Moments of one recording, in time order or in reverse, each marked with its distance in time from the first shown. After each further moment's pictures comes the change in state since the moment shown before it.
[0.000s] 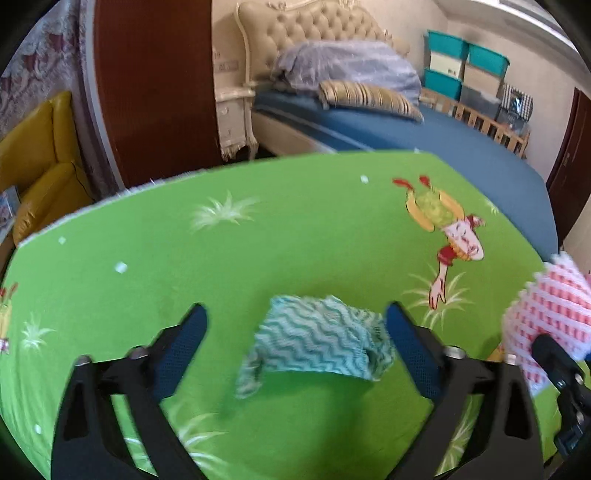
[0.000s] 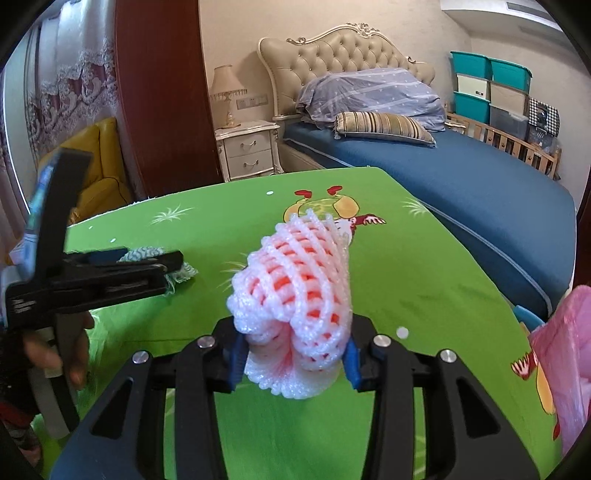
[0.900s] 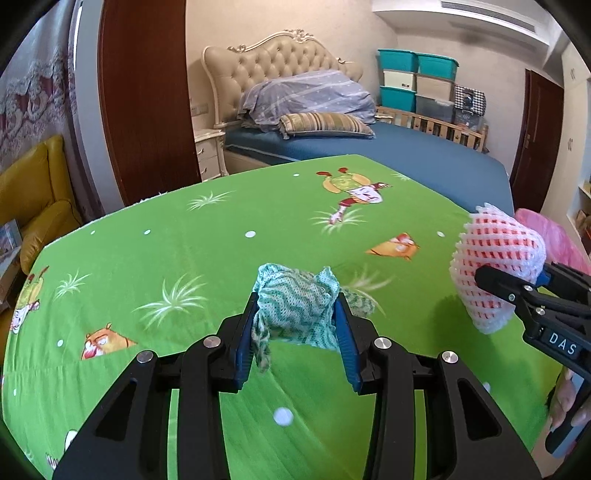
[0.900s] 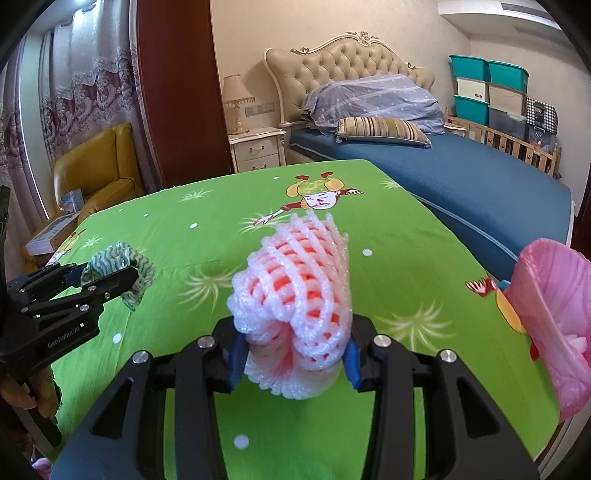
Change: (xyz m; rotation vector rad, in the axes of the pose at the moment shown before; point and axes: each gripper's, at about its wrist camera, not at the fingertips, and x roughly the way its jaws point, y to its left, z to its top) left arm -0.131 -0.040 -0.117 0.146 -0.185 -0.047; right arm -0.103 -0.015 -0.081 0.000 -0.035 0.034
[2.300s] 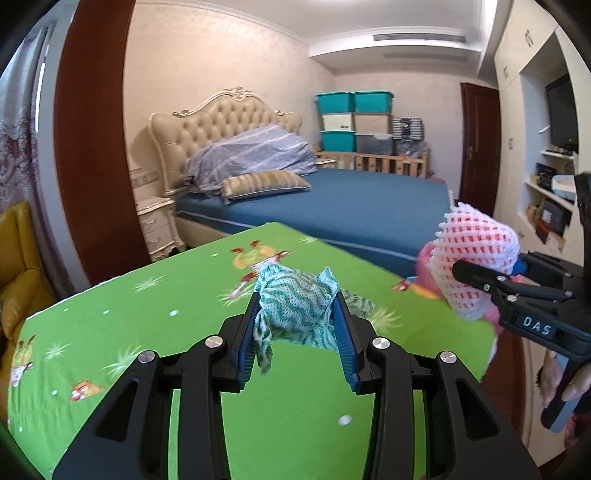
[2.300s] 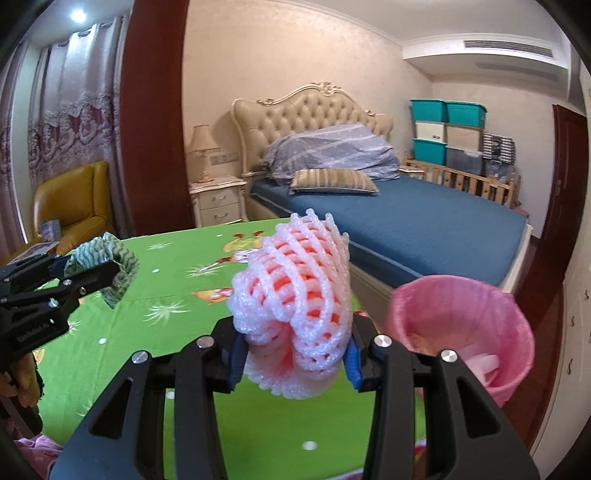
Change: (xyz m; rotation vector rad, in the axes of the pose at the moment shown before) left arm -0.082 -0.093 0.027 0.131 -0.212 -0.175; right arm -0.137 -0.085 0.006 0.004 -0.196 -0.151
